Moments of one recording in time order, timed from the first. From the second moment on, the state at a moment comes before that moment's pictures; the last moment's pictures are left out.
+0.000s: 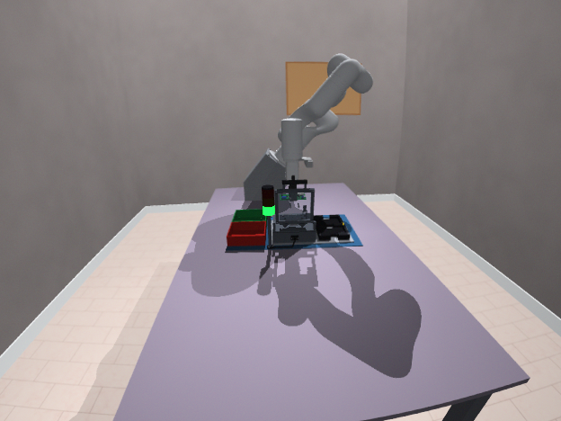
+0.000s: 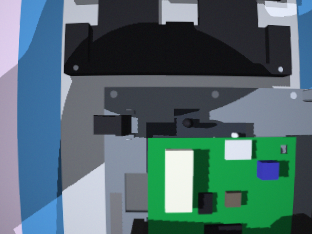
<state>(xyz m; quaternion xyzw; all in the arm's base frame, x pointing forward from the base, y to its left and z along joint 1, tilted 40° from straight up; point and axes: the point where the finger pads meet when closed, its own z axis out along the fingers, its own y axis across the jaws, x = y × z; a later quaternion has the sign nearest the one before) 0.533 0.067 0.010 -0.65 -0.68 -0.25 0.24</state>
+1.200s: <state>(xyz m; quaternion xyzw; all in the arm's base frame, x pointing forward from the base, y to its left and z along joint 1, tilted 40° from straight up) 0.509 0.037 -0.028 -0.65 -0.68 -0.25 0.24</state>
